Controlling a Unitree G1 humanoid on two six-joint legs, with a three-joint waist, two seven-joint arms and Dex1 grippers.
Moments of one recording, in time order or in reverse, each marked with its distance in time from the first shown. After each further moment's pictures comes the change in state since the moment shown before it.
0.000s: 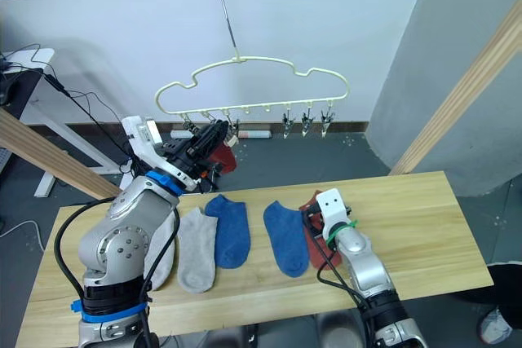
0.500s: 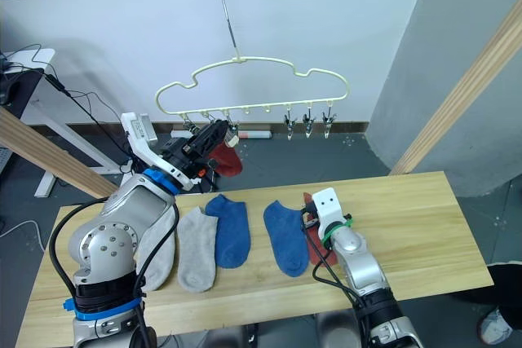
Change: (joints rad) left arm -0.010 0.015 0.036 -0.007 -0.138 0.081 0.053; right arm 0.000 0.024 -0.009 0.008 -0.008 -0.010 0.006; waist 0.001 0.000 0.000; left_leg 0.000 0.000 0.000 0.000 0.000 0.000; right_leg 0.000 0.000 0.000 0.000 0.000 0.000
